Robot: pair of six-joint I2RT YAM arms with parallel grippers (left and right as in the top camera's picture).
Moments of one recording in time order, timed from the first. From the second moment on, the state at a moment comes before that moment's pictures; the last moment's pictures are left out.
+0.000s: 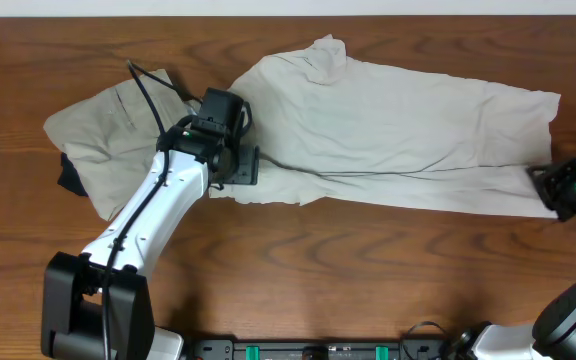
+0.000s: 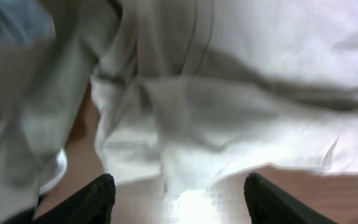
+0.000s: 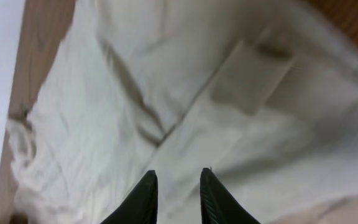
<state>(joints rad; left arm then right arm) -0.30 1.62 1.15 -0.79 0.02 -0.22 -0.69 1.61 0.95 -0.48 -0.55 0.38</state>
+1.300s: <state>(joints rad) -0.33 1.63 1.27 -0.67 0.22 -0.17 -0.61 1.61 0.95 -0.62 -0.59 0.26</state>
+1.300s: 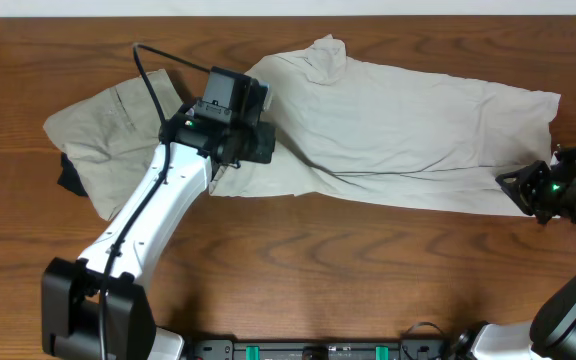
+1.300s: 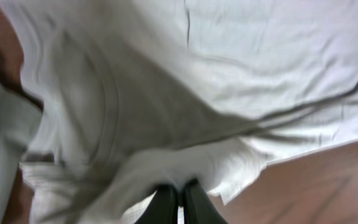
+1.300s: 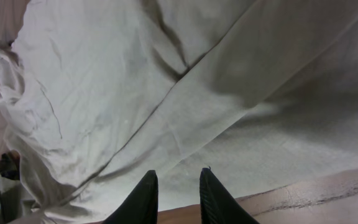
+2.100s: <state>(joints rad) -0.42 1.74 1.27 -0.73 0.22 -0.17 -0.61 1.61 0.95 -0.65 -0.59 0.26</state>
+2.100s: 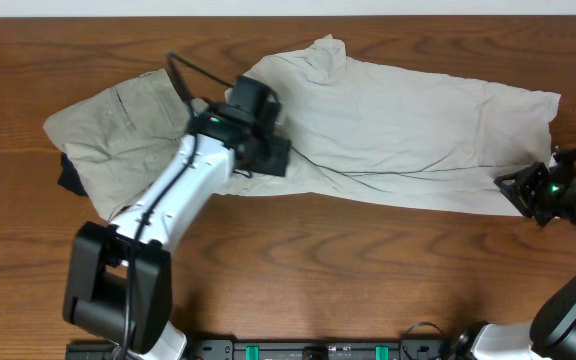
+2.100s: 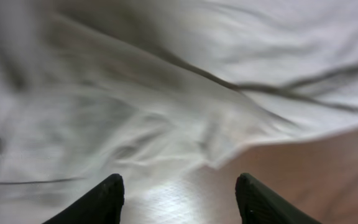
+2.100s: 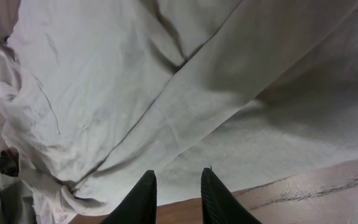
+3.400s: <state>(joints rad) -0.56 1.88 1.36 -0.59 0.06 -0.08 -0.61 1.61 0.95 -0.65 -0.56 0.26</state>
